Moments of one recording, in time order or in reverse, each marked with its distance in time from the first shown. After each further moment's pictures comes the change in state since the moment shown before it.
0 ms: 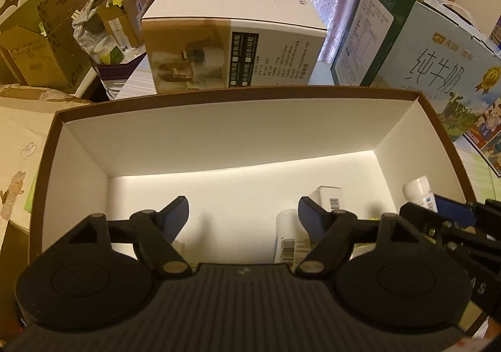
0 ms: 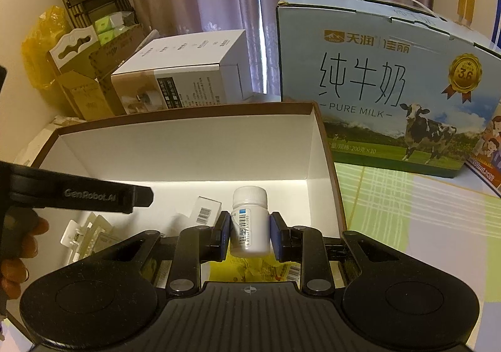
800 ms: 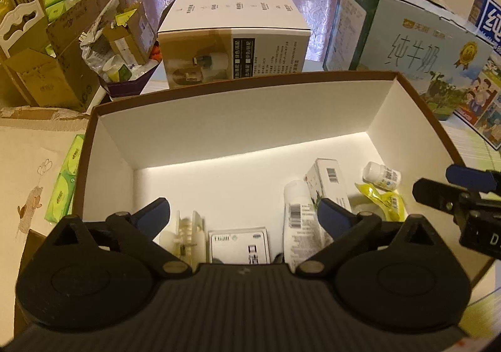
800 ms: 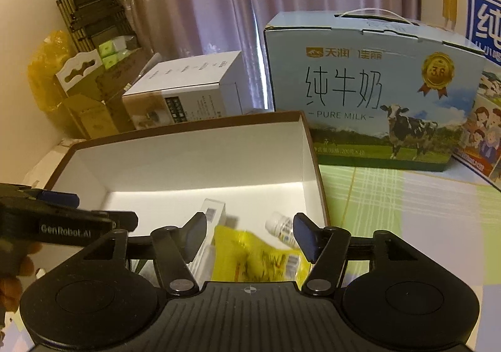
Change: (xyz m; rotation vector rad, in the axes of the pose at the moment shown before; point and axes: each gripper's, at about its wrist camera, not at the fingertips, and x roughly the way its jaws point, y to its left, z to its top) left arm -0.045 0.000 -0.035 0.078 -0.060 0.027; right arm -0.040 -0.006 -0.021 0.057 -0.079 0.036
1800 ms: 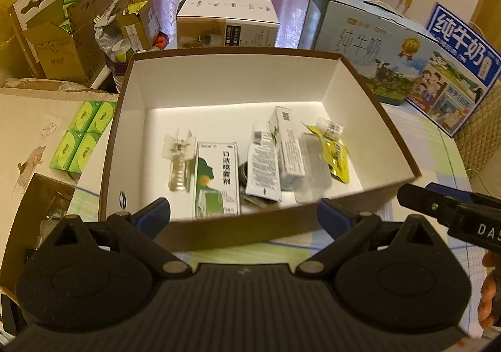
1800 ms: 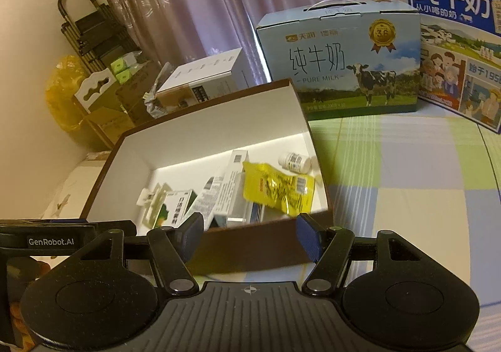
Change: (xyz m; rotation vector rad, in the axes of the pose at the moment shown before) left arm -0.118 -0.014 -0.089 -0.076 -0.019 -0.058; right arm -0.114 0.006 -0.065 0.135 -0.002 0.069
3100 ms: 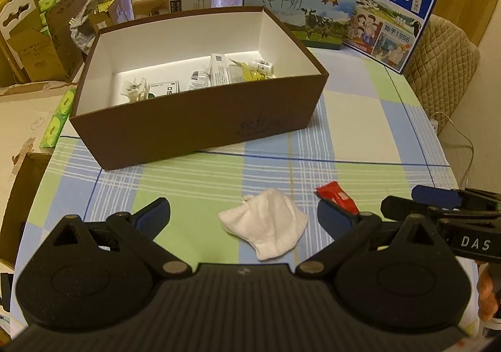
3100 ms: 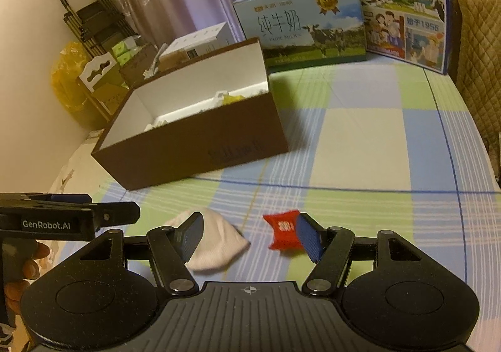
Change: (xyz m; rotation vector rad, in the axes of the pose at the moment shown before) left arm -0.069 -0.073 -0.107 0.118 0.037 -0.045; right arm -0.112 -0.032 -0.110 0.024 0.064 -0.017
